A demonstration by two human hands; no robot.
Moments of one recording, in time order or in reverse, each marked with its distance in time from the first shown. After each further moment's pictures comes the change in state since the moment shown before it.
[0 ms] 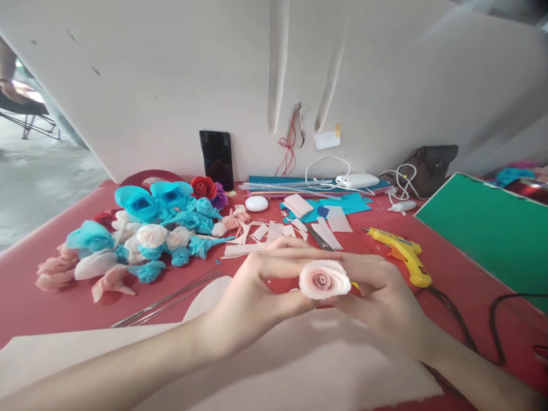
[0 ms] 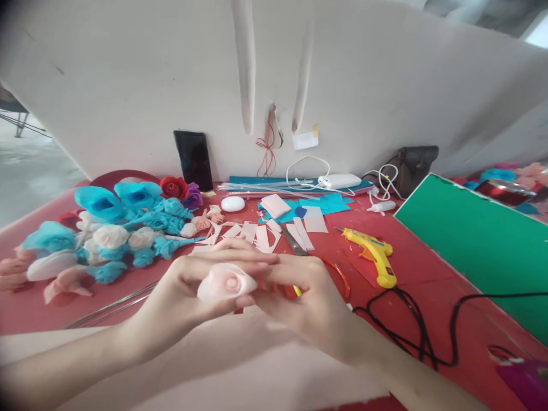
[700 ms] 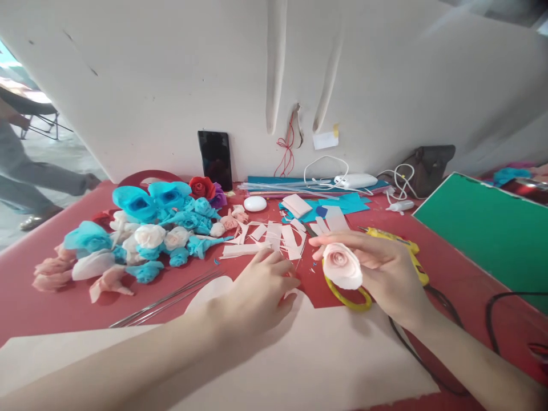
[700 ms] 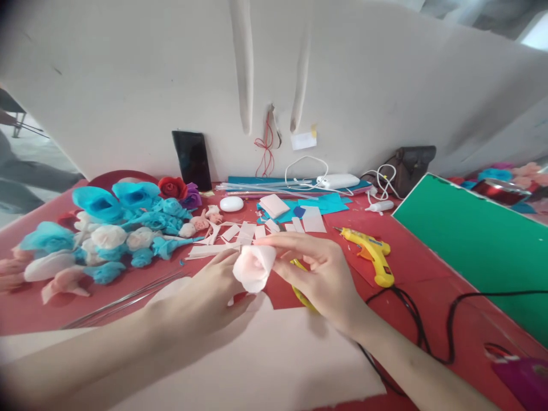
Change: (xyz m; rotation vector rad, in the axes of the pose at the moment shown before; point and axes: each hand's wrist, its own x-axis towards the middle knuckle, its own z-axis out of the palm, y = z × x) left_hand -0.001 -0.036 0.007 0.815 -0.214 0.067; right_hand 0.008 0.013 -0.010 0.101 0.244 0.010
